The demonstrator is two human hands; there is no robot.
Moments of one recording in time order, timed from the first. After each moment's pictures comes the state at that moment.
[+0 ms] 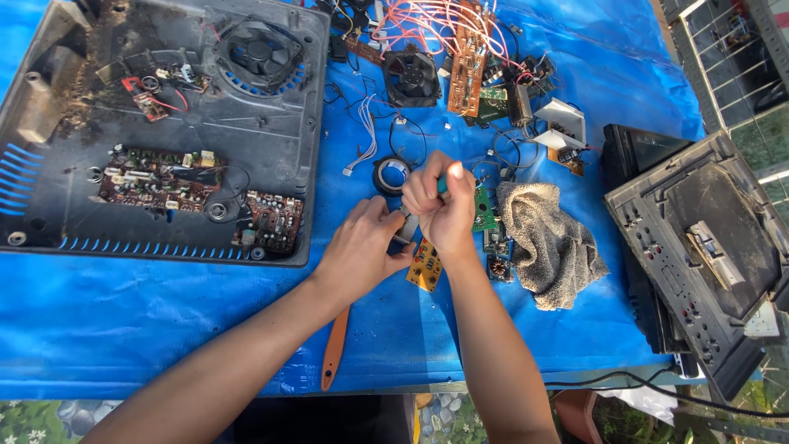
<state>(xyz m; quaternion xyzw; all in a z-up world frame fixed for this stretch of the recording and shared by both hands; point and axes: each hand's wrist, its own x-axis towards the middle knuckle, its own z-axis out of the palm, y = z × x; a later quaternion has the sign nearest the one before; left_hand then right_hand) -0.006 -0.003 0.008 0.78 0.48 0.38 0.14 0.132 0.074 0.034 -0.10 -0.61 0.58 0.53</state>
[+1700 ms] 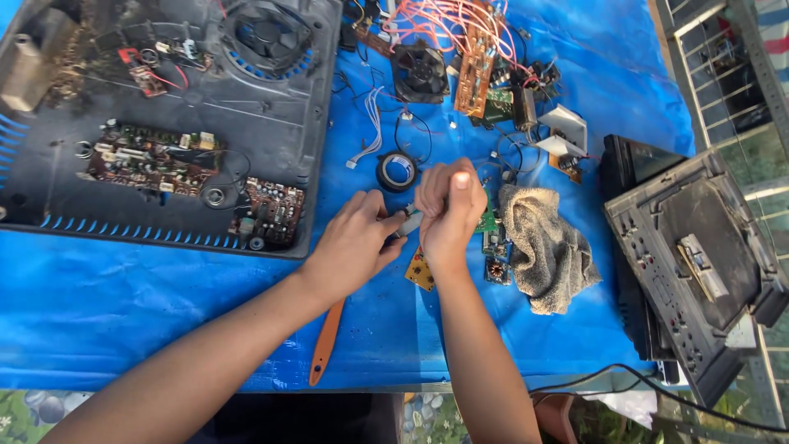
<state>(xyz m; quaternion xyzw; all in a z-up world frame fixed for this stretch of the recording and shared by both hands) -0.017 -0.010 0.007 0.79 0.47 0.38 0.10 0.108 0.049 0.046 -0.22 -0.58 0.42 0.66</state>
